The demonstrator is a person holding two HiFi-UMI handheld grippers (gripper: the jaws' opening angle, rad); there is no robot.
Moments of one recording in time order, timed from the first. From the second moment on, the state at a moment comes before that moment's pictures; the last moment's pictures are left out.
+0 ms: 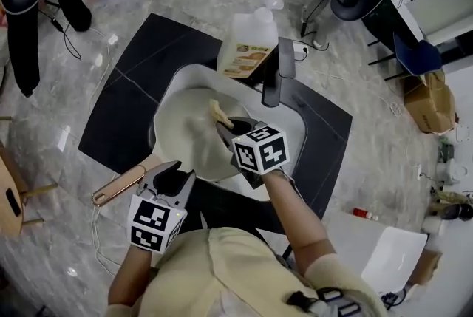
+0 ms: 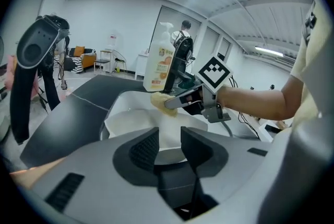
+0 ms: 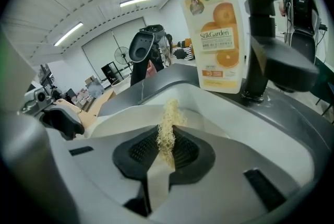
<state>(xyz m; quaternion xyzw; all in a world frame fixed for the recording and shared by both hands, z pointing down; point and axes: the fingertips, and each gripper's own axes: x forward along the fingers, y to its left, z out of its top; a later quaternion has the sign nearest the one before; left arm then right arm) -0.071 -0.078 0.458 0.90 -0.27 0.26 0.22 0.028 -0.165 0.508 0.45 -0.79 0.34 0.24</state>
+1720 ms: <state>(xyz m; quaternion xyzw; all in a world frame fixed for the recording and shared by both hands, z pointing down) -0.075 -0.077 0.470 0.88 -0.32 0.25 0.25 -0.044 -0.225 0.623 0.39 -0.76 0.42 0.30</state>
